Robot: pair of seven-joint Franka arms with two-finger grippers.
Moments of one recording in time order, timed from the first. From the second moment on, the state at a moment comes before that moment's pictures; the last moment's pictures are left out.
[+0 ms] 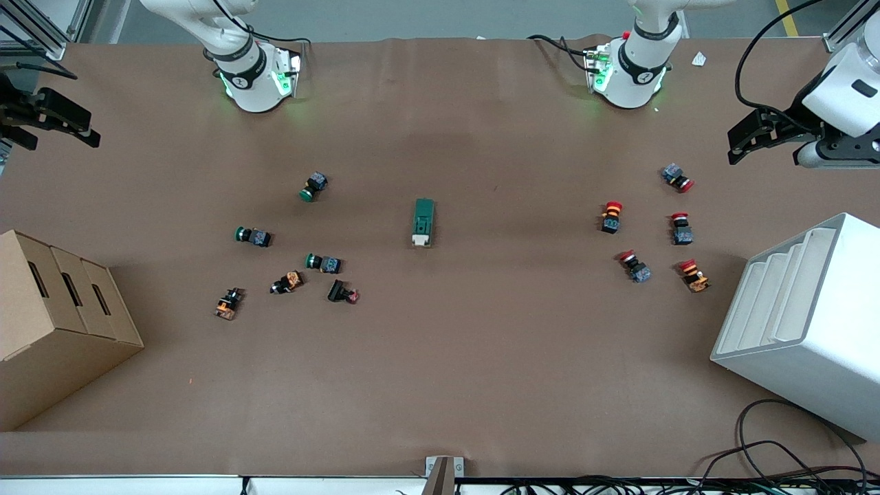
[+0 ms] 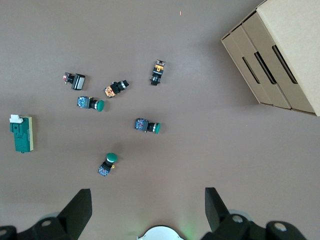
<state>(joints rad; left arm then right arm) 0.00 -0.08 -0.12 -1.62 0.02 1.53 -0.07 -0.01 -0.07 -0.02 -1.52 0.03 1.38 -0.04</state>
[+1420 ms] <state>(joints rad) -0.22 0.10 -0.48 -1.56 0.08 1.67 -0.68 -0.01 -0.07 -0.03 -1.52 0.03 1.37 -0.05</state>
